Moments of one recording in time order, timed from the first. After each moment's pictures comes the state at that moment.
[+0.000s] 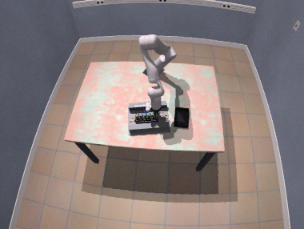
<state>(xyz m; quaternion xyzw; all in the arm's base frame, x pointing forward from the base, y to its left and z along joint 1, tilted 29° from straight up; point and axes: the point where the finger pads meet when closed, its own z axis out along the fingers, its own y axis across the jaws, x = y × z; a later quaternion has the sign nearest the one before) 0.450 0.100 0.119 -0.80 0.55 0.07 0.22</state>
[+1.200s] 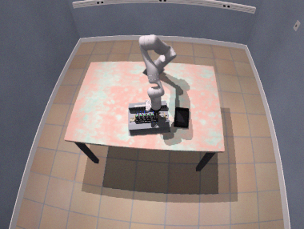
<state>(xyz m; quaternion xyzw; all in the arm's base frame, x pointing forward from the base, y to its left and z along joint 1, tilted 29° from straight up) 0.450 0.100 0.119 -0.80 0.55 0.07 0.21</state>
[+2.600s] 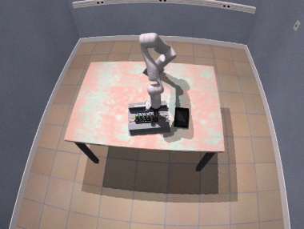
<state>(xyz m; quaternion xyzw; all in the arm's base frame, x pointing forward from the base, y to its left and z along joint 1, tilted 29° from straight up) 0.449 0.099 0.119 -0.80 0.55 0.06 0.24</state>
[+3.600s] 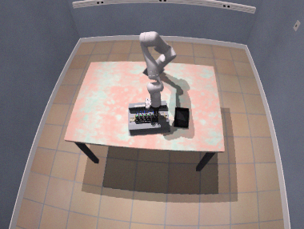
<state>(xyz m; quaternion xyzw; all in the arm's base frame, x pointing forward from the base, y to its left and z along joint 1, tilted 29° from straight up) 0.448 0.099 0.119 -0.79 0.55 0.05 0.26</state>
